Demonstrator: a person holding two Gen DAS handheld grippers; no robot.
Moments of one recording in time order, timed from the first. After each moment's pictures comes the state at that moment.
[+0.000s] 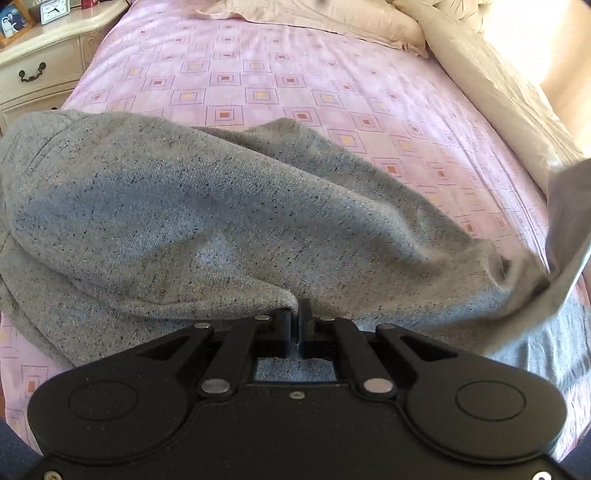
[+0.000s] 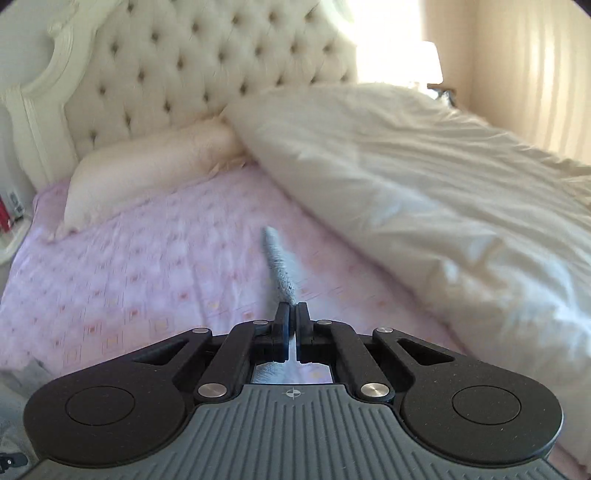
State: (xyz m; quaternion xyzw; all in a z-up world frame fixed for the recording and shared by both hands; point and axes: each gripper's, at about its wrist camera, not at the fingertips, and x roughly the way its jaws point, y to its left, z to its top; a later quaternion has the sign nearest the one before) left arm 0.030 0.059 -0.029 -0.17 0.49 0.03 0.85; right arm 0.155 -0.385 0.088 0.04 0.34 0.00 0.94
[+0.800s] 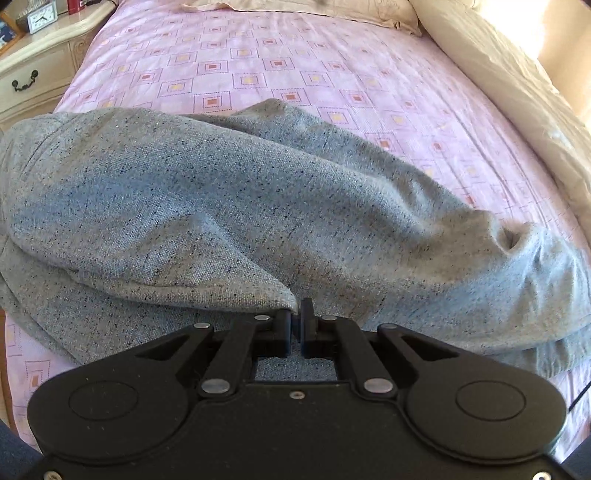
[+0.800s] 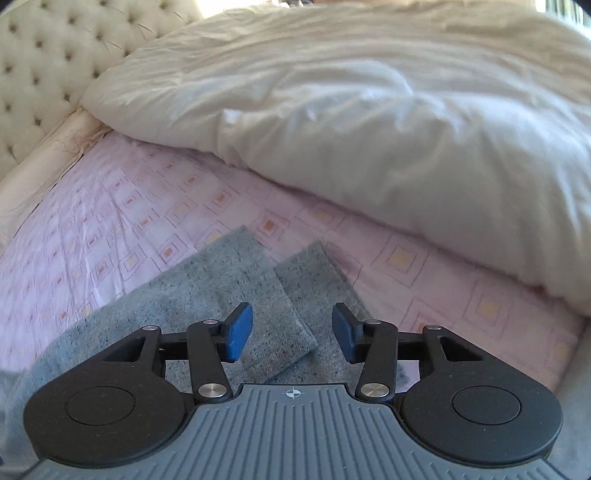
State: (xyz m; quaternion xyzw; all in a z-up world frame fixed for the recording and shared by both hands) left arm 0.032 0.040 -0.030 -0.13 0.52 0.03 0.85; right arm 0.094 -0.517 -0.043 0.21 0.44 -0.11 0.87
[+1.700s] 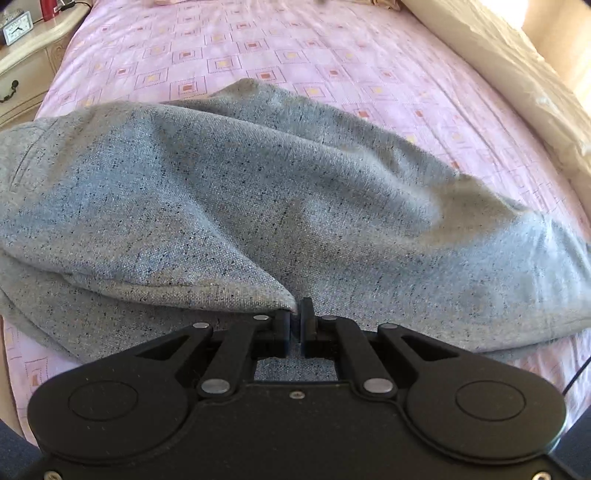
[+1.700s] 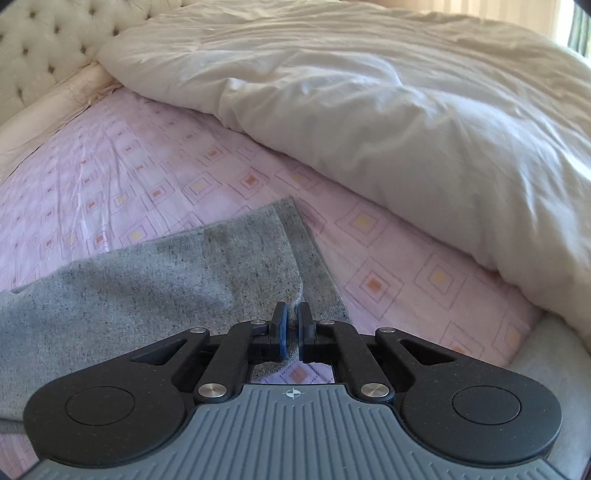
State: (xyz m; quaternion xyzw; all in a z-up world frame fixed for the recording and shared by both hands) left arm 0.039 0.032 -0.038 -0.11 0.54 0.00 0.83; right arm 0.043 -0.506 -0.023 0.08 0.44 -0.10 0.89
